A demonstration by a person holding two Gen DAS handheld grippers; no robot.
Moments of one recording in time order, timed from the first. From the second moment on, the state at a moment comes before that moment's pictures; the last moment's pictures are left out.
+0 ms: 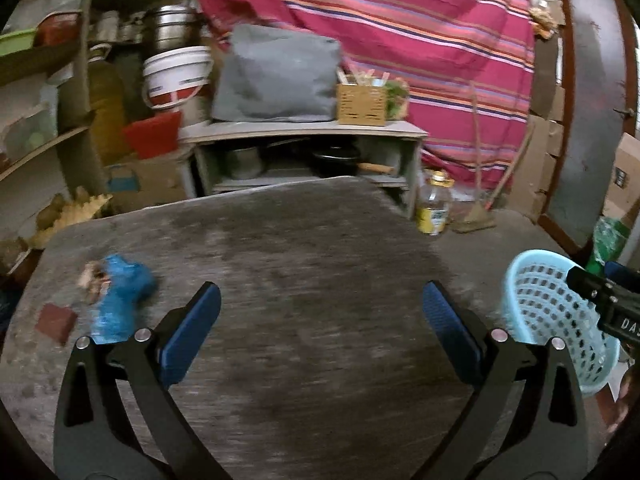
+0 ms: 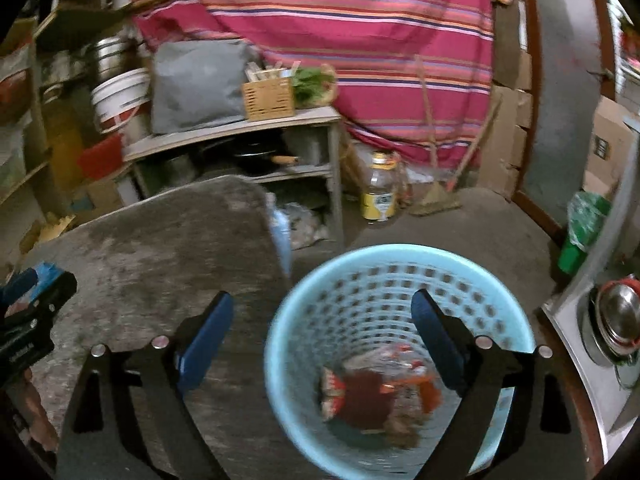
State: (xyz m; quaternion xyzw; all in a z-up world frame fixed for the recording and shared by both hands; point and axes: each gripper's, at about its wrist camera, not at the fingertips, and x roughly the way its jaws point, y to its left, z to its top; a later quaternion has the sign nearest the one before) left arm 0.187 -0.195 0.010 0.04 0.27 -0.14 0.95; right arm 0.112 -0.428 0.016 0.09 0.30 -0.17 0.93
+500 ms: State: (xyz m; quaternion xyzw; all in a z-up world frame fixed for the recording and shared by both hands) left arm 0.219 -0.033 0.013 0.02 0.28 -0.02 0.96; right arm 0.185 -0.287 -0.016 0.00 0.36 -0.08 0.93
